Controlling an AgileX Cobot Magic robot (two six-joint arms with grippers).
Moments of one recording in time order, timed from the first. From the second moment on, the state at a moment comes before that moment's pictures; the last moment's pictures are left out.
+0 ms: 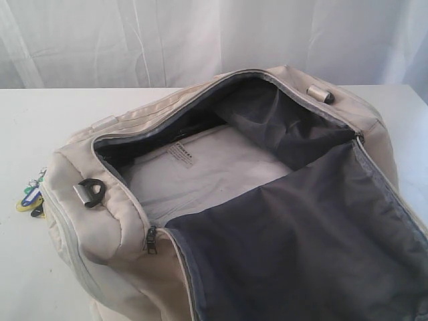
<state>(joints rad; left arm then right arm) -0.03 0.01 0.02 -0.16 0.42 0.19 0.51 0.14 -0.69 -0.19 0.88 0.74</state>
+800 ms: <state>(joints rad) -0.03 0.01 0.02 -0.16 0.42 0.19 0.44 0.00 -0.01 0.00 -0.01 -0.02</state>
